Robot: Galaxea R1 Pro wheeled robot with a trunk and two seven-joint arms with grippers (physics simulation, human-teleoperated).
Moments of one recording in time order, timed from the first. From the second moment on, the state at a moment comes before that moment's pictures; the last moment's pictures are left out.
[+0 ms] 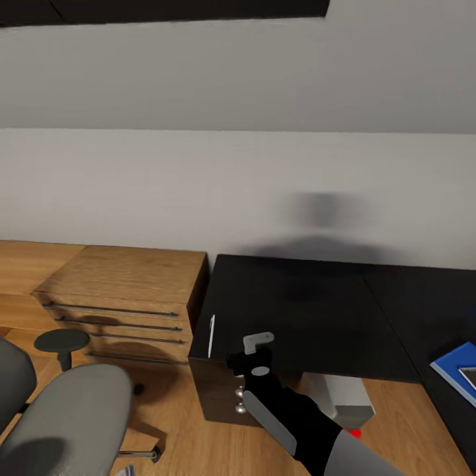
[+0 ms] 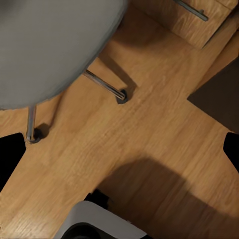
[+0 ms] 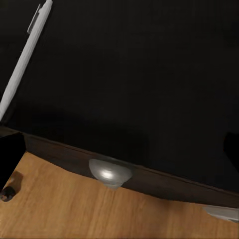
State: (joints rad) left arm 0.16 0.08 -0.21 -1.19 0.61 0.01 0.54; right arm -0.60 0.07 0.86 -1.02 -0.65 0.40 -0.65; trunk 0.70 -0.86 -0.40
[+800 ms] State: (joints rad) left arm 0.16 0.07 -0.22 -1.19 0.60 0.01 0.54; right arm -0.60 0.07 0.86 -1.02 -0.66 0.39 -0.65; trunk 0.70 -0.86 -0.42
